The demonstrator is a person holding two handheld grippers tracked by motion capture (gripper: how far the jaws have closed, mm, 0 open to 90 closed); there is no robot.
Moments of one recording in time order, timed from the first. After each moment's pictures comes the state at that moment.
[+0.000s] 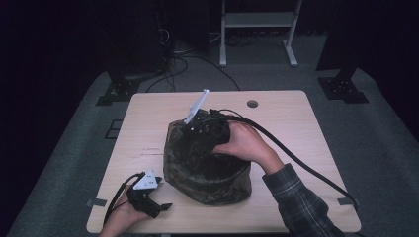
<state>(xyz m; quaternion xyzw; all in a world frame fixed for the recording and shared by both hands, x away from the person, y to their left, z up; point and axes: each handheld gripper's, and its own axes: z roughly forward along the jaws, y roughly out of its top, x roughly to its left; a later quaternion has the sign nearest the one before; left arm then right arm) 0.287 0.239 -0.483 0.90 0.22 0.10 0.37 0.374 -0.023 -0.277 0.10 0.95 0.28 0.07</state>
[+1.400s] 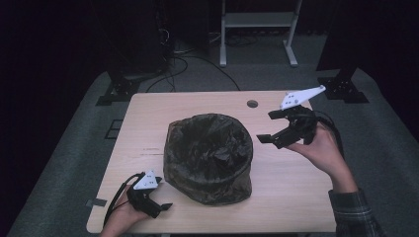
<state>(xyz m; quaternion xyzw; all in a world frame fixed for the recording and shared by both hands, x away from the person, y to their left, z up) 0.287 0.238 -0.483 0.90 0.22 0.10 0.37 0.353 -0.219 -0.271 0.24 0.87 0.42 0.12</state>
